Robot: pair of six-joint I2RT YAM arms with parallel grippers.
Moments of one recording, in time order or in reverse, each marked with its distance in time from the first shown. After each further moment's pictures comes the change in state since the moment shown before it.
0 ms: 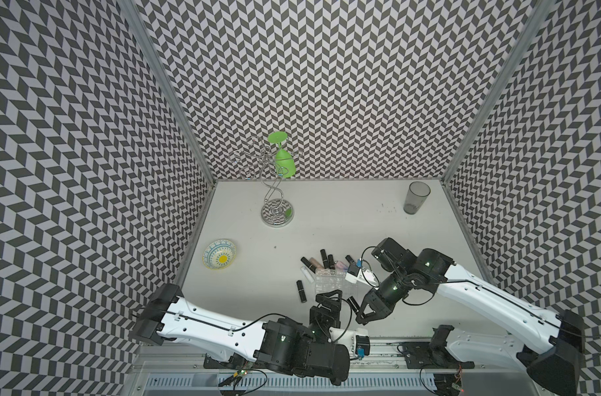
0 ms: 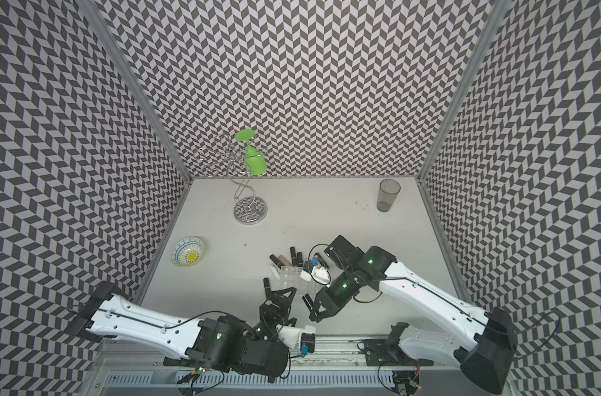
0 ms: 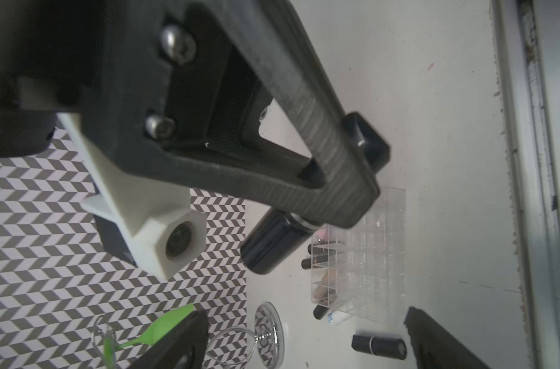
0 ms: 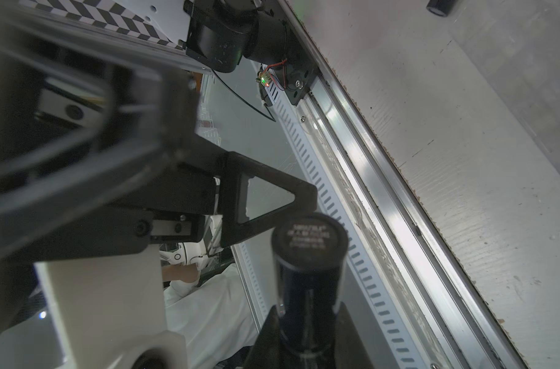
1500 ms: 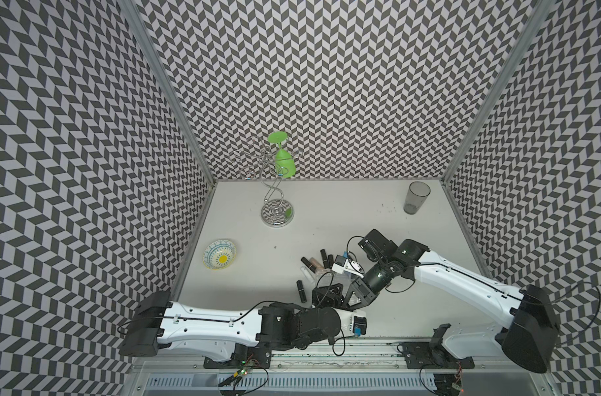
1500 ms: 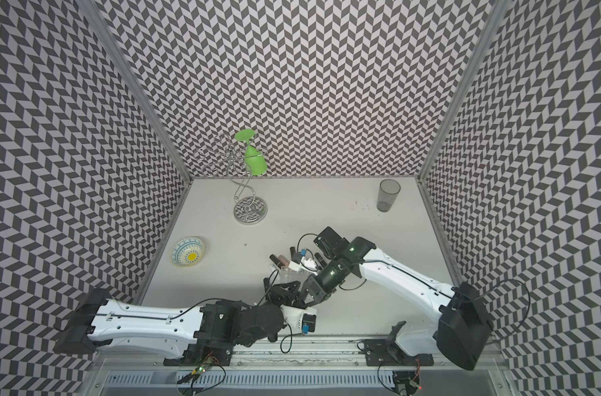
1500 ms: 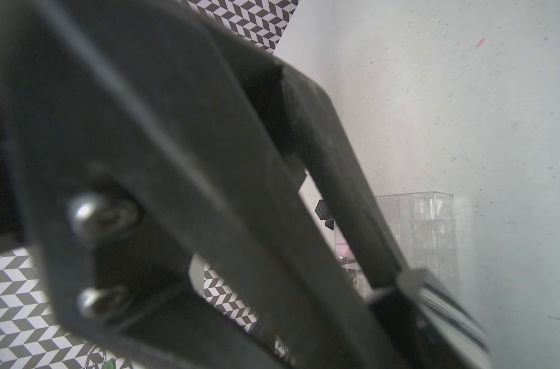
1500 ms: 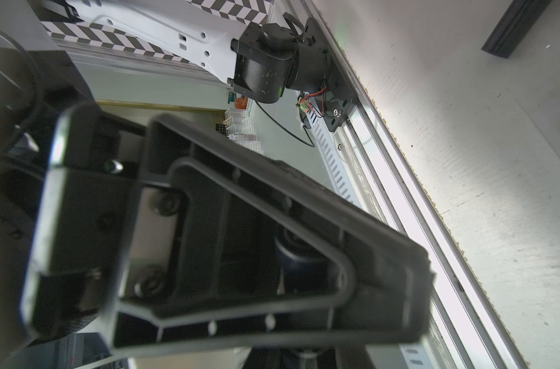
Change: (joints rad) left arm 0.241 -0.065 -0.153 0.346 0.205 0.299; right arm -0.039 0.192 0.045 0.139 -0.195 0.010
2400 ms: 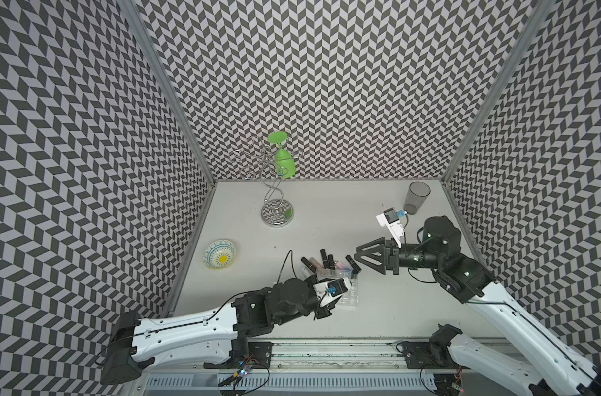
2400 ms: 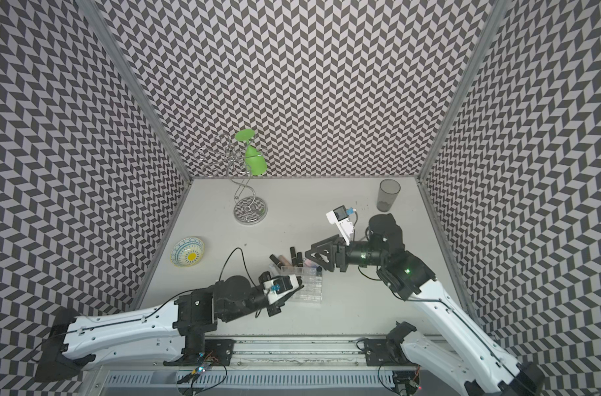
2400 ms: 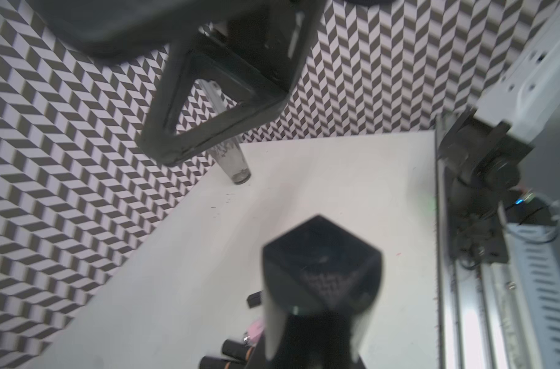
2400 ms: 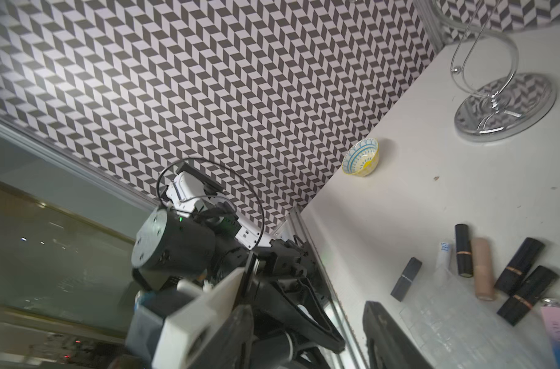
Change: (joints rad) left arm 0.306 -0.251 -0.133 0.277 0.647 -0.625; right arm -0.238 -0.528 -0.245 0.777 0.228 0.399
